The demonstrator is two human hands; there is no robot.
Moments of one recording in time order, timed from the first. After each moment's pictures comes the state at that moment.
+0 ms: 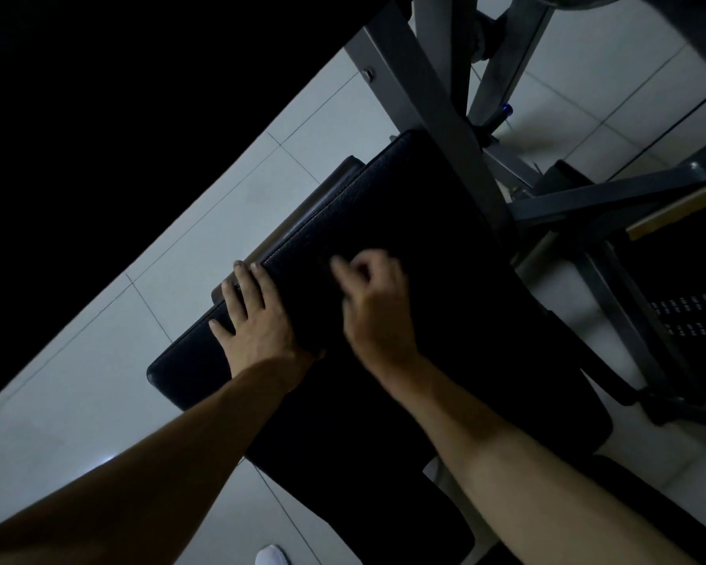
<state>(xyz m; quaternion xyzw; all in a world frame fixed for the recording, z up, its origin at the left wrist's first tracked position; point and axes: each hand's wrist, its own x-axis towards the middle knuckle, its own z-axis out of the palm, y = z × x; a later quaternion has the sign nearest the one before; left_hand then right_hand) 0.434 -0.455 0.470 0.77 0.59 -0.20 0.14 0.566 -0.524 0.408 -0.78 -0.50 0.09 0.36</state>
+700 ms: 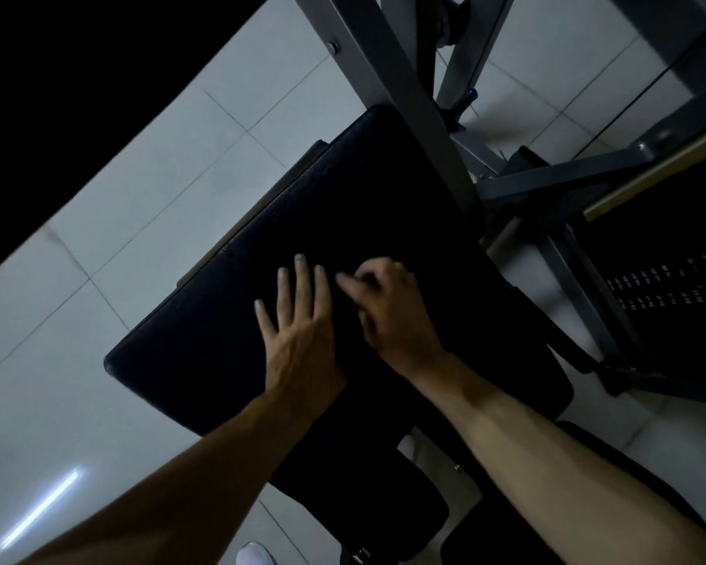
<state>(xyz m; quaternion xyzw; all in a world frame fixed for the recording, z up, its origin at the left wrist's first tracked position) 0.457 -0.526 0.451 0.88 0.43 -0.15 0.16 0.603 -0.591 0.383 -0.74 -0.59 0.09 0.32</state>
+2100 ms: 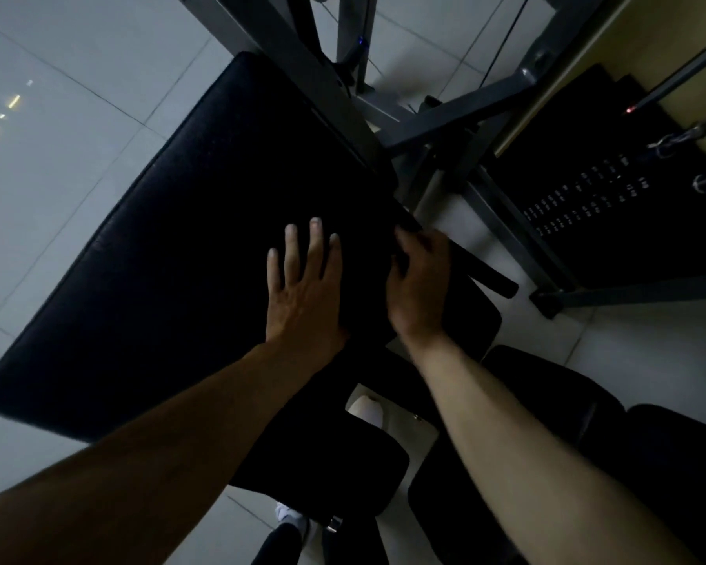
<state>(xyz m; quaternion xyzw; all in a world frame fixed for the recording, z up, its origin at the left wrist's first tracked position) 0.524 -0.574 0.415 0.94 0.25 -0.19 0.10 0.639 -0.679 0.357 -0.89 -0.15 0.13 0.42</state>
